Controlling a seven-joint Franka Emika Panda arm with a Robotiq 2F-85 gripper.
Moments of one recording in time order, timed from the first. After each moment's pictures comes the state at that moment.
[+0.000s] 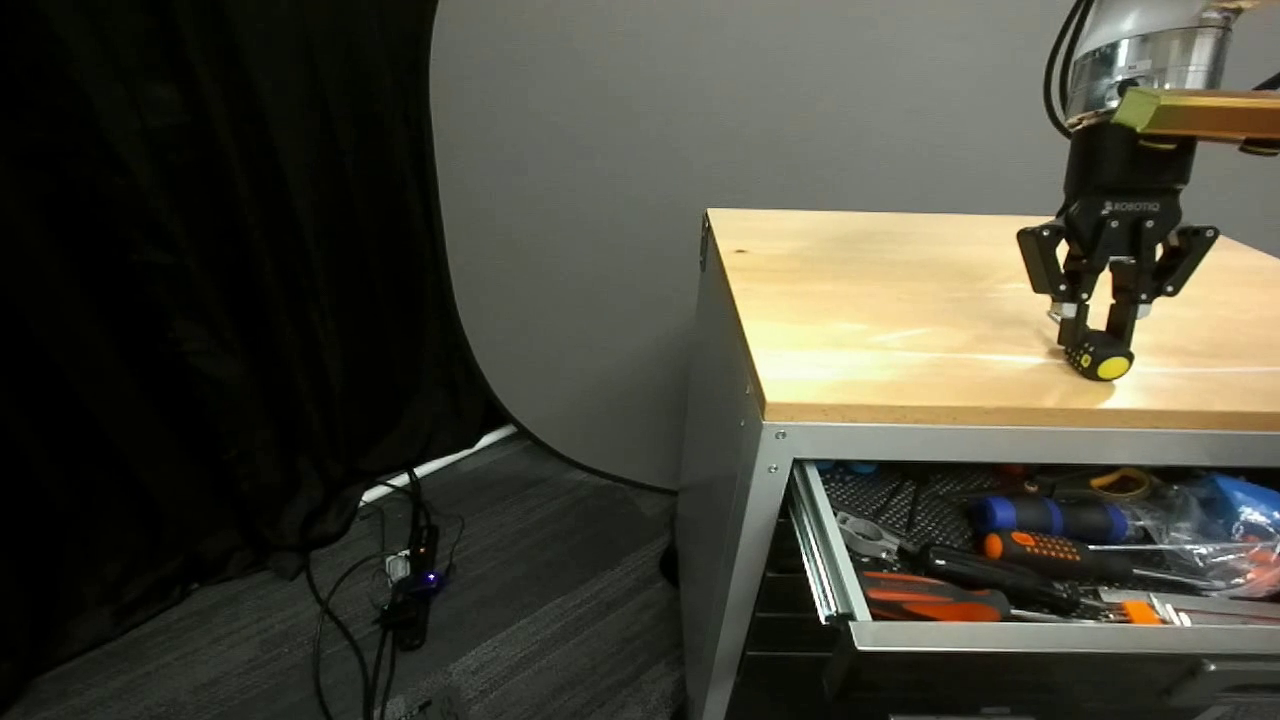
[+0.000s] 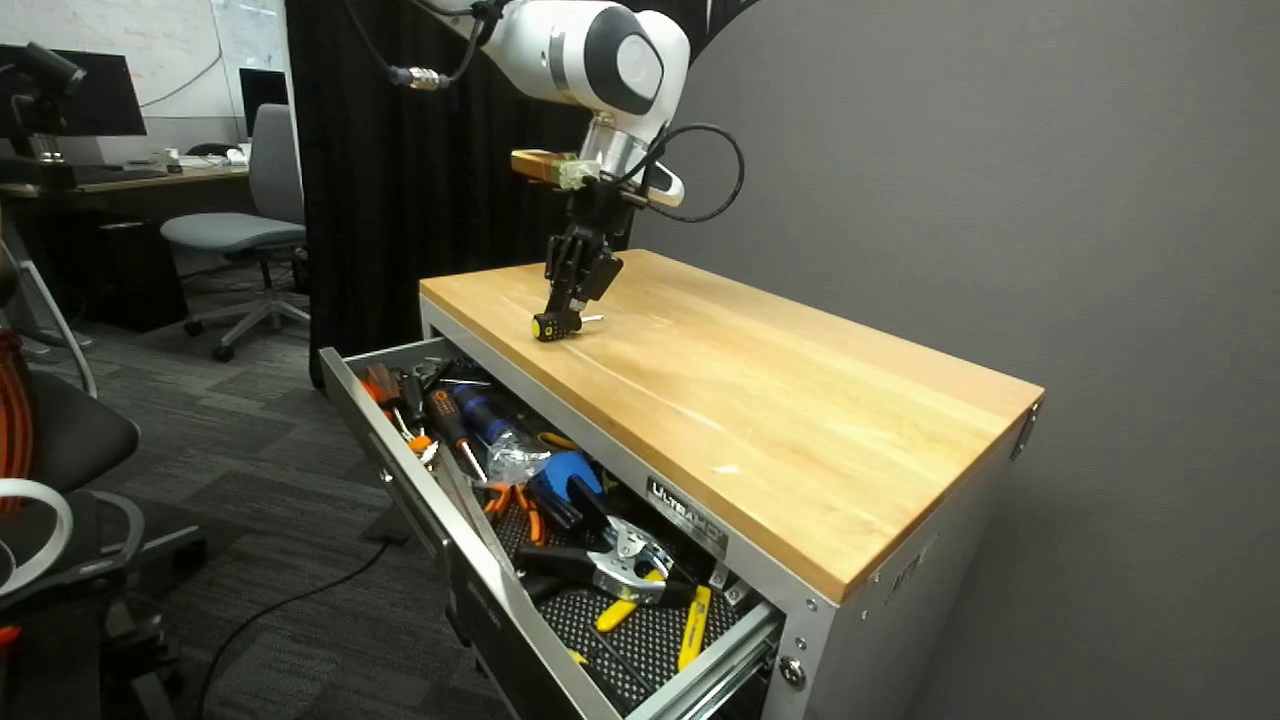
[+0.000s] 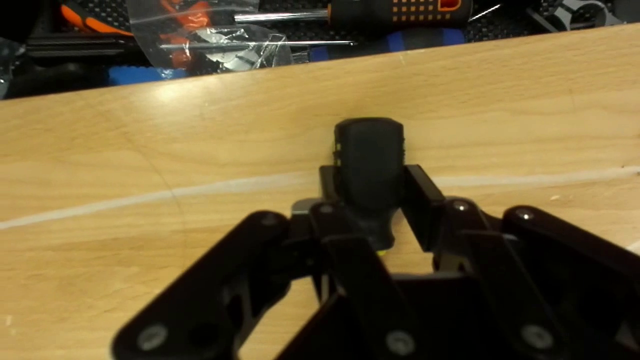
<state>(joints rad) 0.17 0.89 0.03 -1.02 0.01 1.52 0.30</state>
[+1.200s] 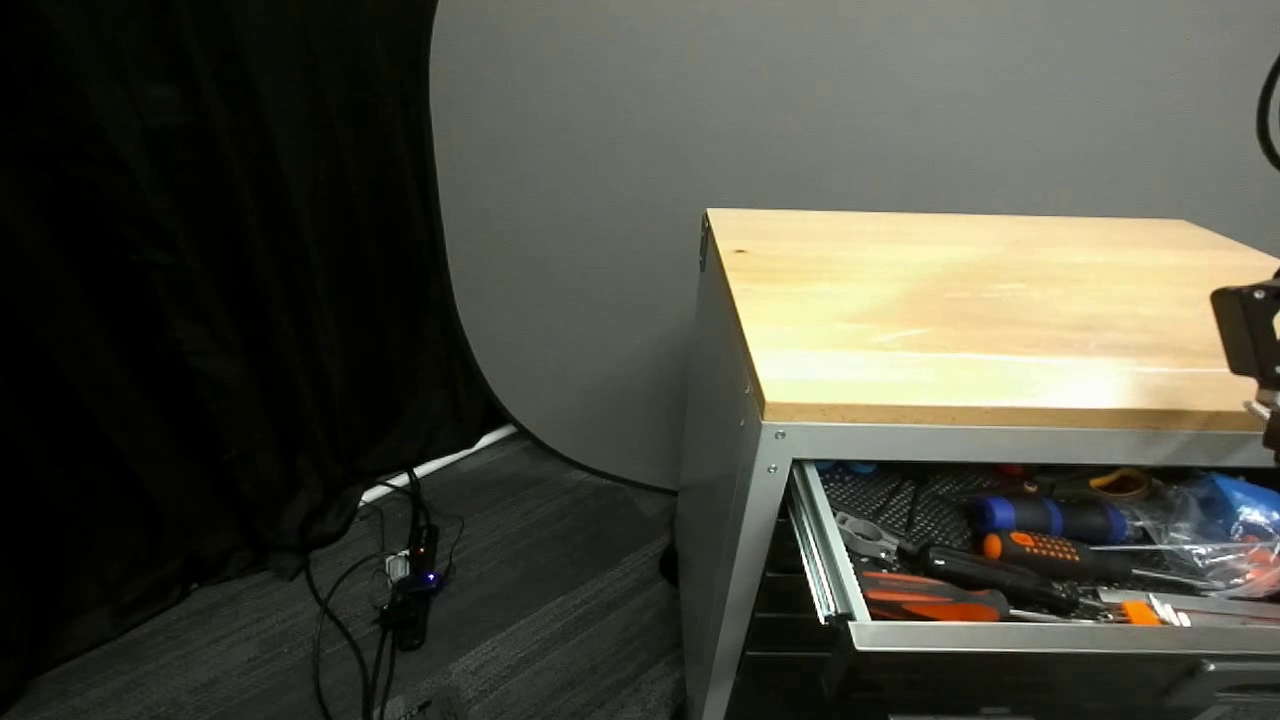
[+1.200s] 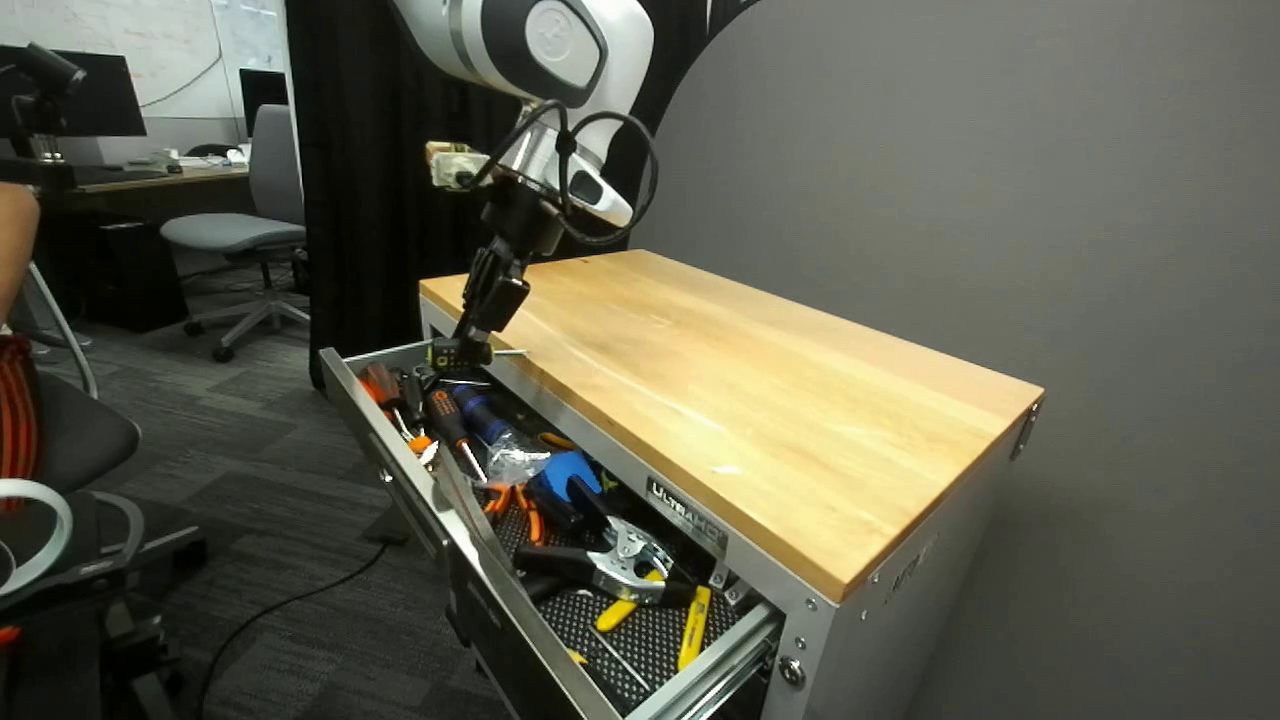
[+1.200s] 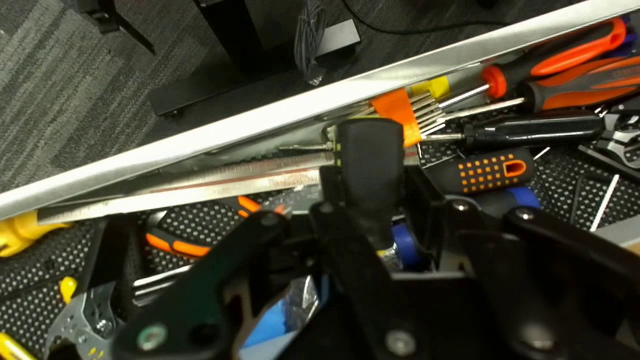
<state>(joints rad) 0.11 0.40 0.02 -1.82 0.11 1.78 0.38</state>
